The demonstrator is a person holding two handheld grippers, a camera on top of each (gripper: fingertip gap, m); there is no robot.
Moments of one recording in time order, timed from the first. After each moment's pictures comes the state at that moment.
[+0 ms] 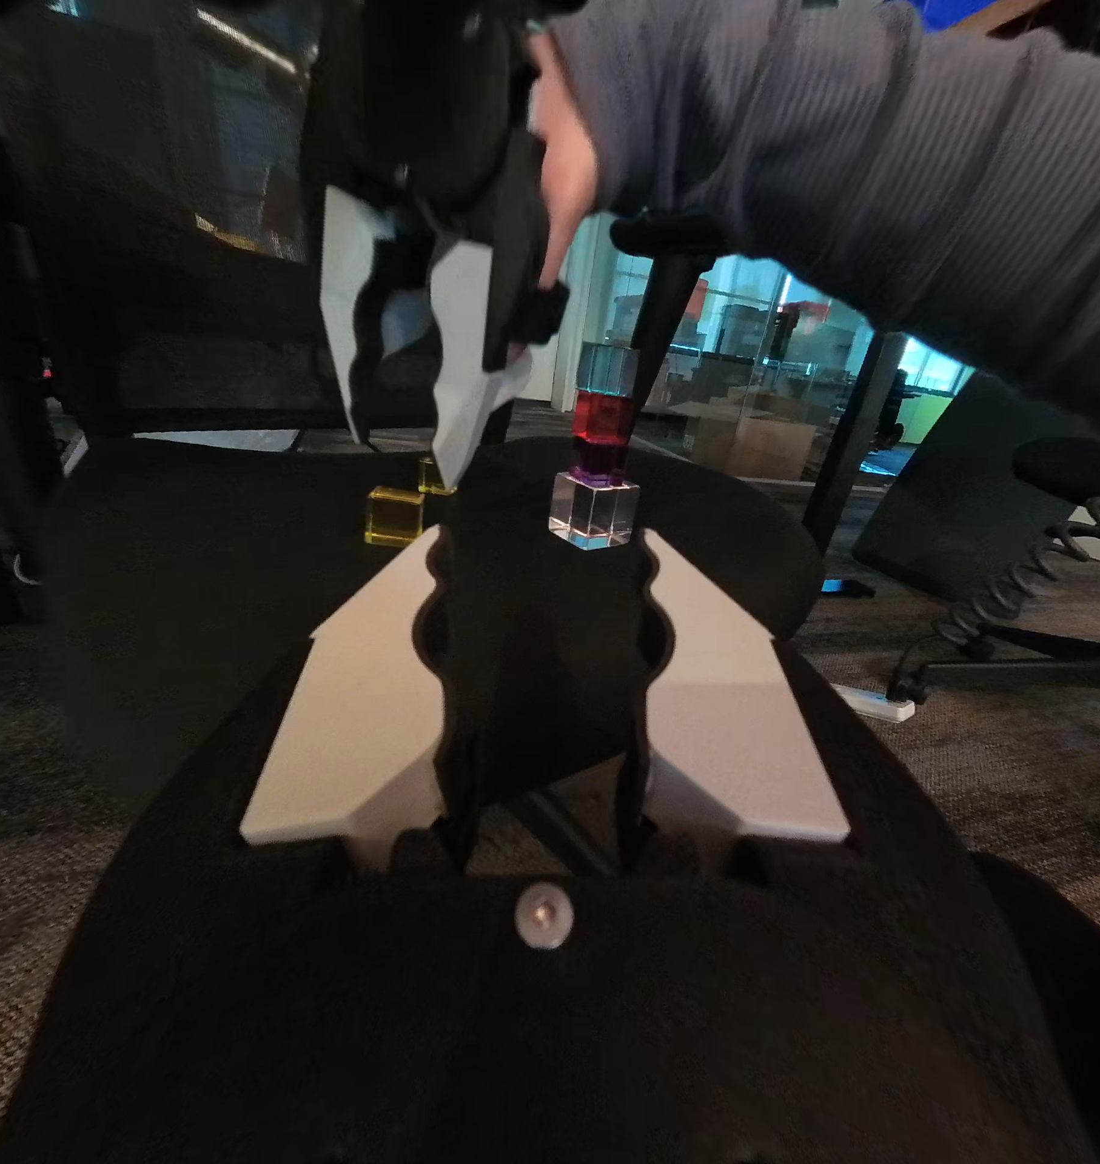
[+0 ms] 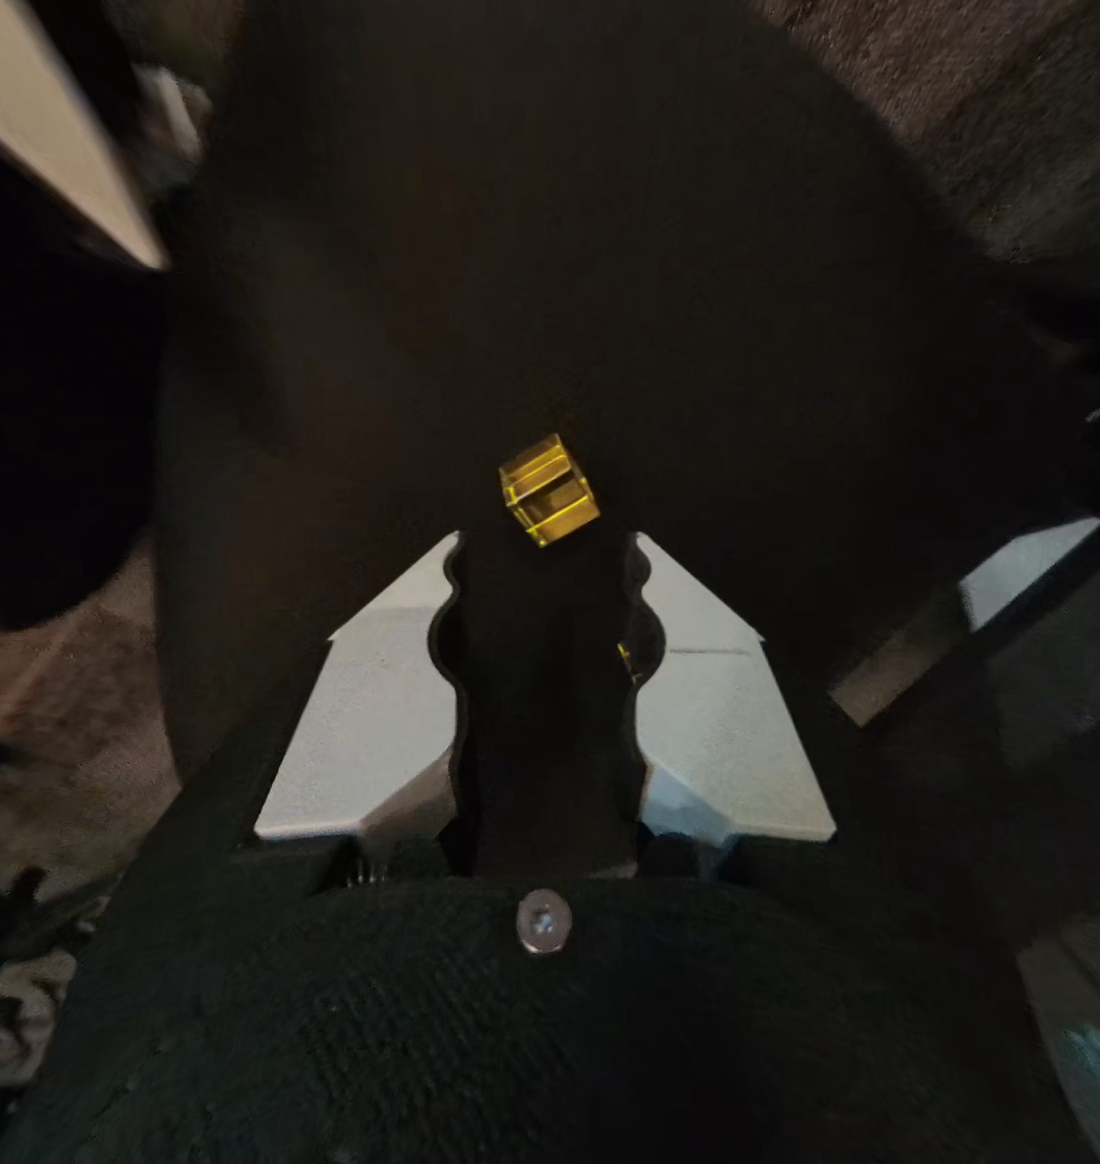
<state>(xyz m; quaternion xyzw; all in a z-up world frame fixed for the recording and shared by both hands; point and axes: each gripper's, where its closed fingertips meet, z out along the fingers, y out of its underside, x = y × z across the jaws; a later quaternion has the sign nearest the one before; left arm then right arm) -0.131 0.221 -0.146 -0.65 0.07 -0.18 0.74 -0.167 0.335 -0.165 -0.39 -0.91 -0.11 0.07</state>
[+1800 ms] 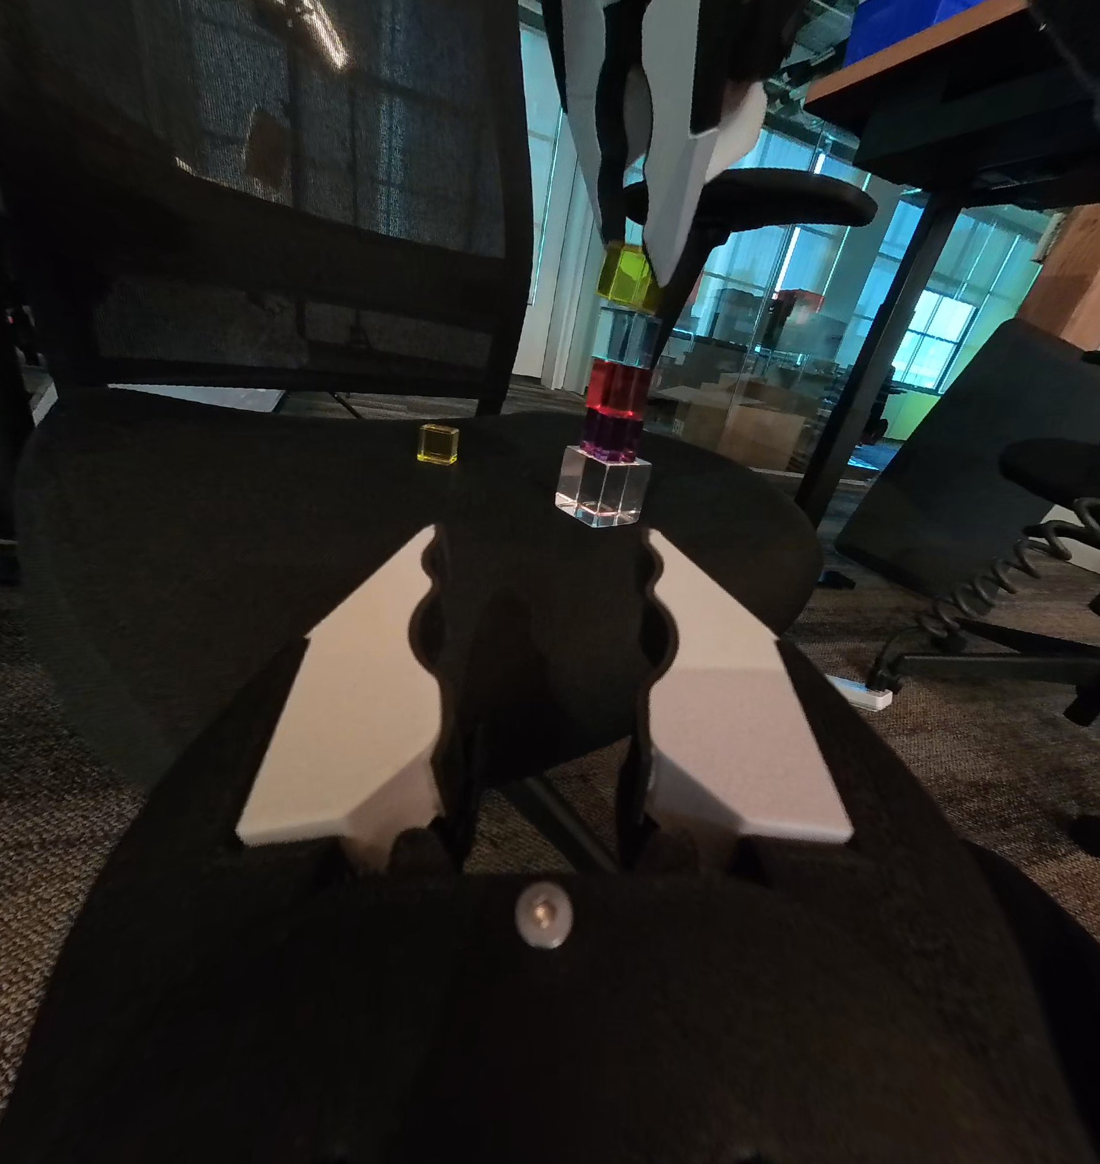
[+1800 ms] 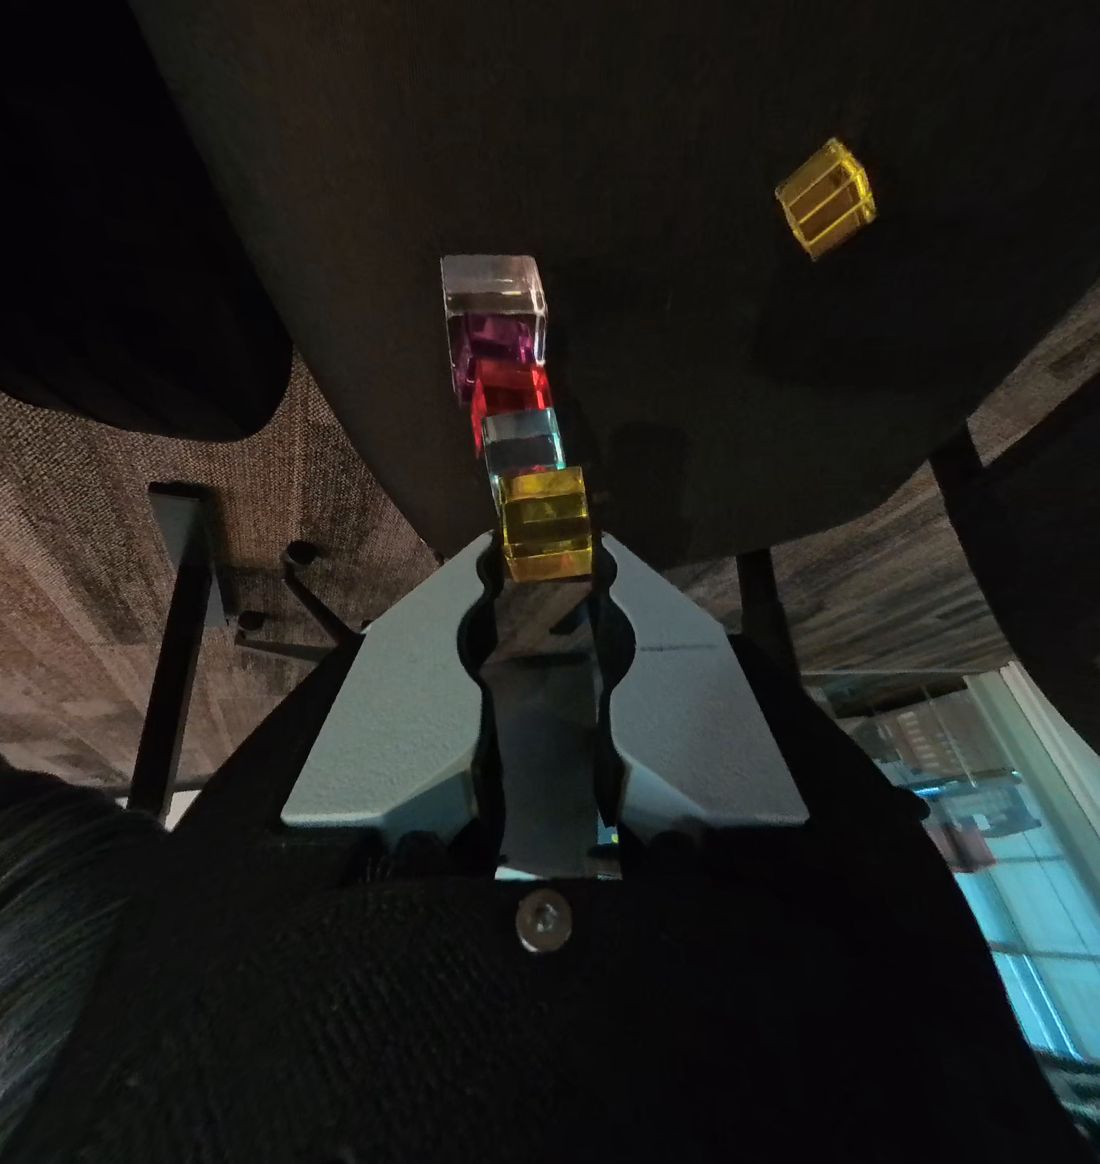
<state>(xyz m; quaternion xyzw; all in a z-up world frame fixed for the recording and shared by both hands) -0.135 0.228 -0.159 -0.66 0.06 -0.20 0.72 -0.053 0.355 -0.084 -0.57 -0.78 -0.25 -0.08</state>
